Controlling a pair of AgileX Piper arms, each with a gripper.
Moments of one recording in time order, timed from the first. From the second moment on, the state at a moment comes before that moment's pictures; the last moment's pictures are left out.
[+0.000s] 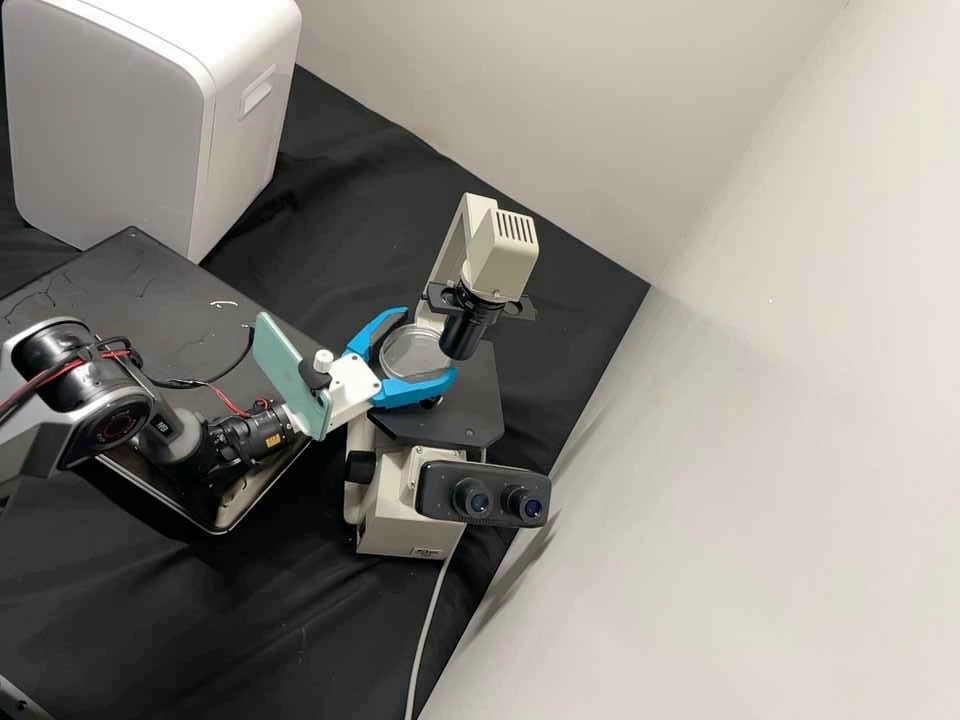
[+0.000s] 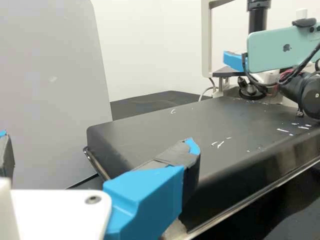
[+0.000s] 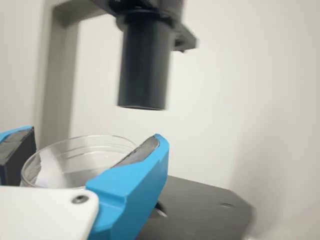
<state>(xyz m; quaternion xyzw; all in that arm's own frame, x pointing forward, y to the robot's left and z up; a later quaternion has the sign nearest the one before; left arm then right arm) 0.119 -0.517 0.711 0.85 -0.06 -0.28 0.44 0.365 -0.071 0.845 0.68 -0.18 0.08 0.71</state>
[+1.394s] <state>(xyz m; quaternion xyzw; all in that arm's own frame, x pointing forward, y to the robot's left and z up) 0.119 -0.517 0.711 0.85 -0.06 -0.28 0.44 0.366 -0.075 0.847 0.65 -0.18 0.07 0.73</state>
